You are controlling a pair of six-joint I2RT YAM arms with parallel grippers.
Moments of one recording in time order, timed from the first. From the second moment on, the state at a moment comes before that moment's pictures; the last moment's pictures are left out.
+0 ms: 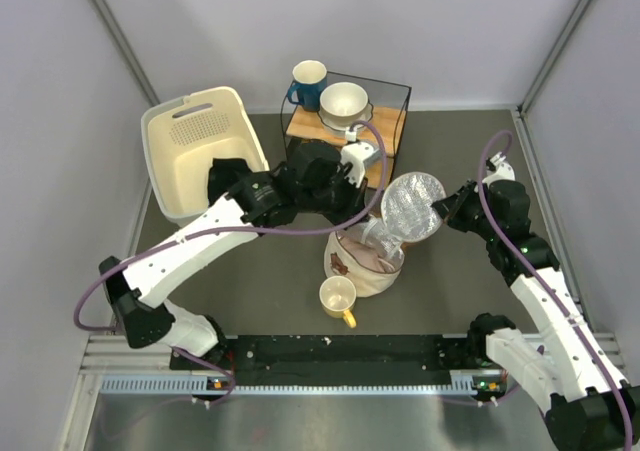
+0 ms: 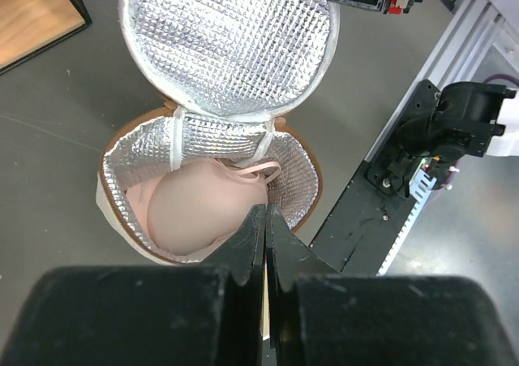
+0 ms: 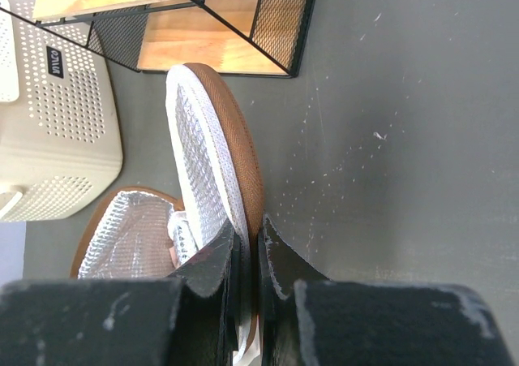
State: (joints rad) left arm -0.94 1.46 1.55 -0.70 0.18 -0.26; right arm 0.19 0.80 0.74 -0.40 -0.13 0.59
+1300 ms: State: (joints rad) left arm -1.00 1.87 1.47 -0.63 0.16 -0.26; right arm 0.19 0.60 0.73 -0.27 -0.13 0.49
